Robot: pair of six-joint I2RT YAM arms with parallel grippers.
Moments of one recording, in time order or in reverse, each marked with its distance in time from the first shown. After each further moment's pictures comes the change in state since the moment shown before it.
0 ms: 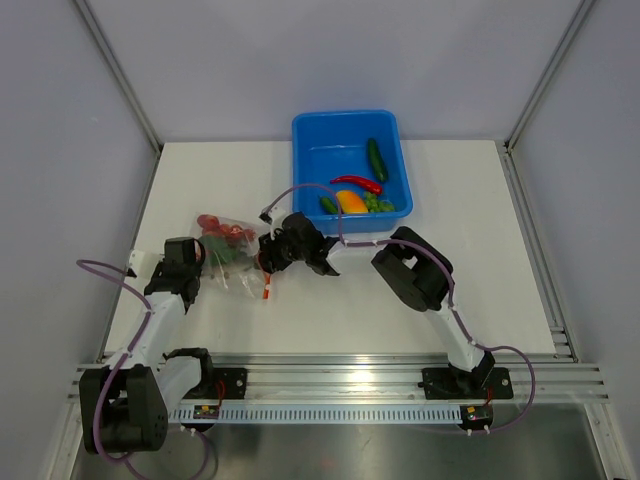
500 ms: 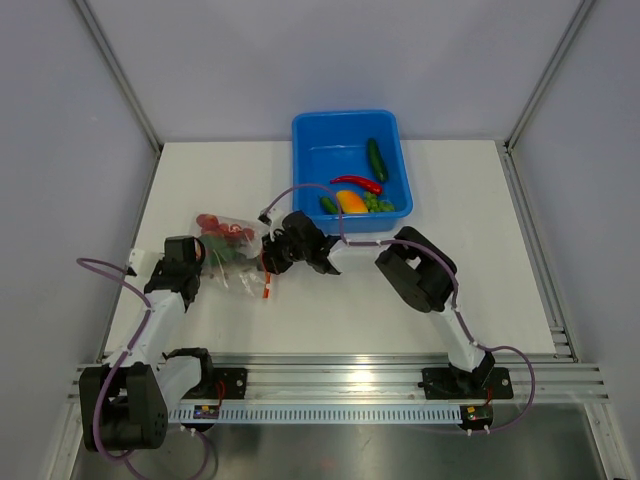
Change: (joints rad) left arm 0.000 0.013 0.012 -0.004 0.000 0.000; right arm 0.000 -0.018 -0.002 -0.043 -0.063 -0.003
